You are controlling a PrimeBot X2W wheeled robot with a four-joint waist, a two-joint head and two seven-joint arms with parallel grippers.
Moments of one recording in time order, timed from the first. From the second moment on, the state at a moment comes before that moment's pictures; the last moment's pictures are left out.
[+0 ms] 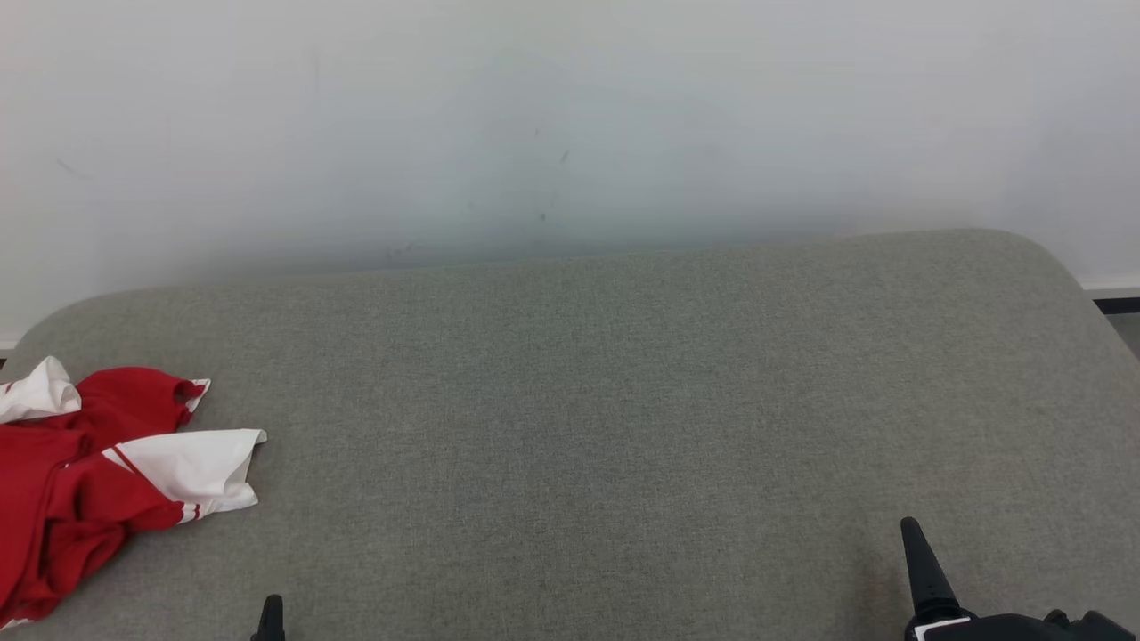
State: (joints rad) left arm 0.00 0.04 0.04 0.21 -1.13 -0.07 -0.03; right arm -0.05 -0.06 0.03 0.29 1.17 0.13 0.00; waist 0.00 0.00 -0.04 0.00
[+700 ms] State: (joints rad) left arm 0.02 0.05 0.01 0.19 -0.75 -0.01 -0.10; right arm -0.03 -0.07 0.10 0.23 0.78 0.13 0.02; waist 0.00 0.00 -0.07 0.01
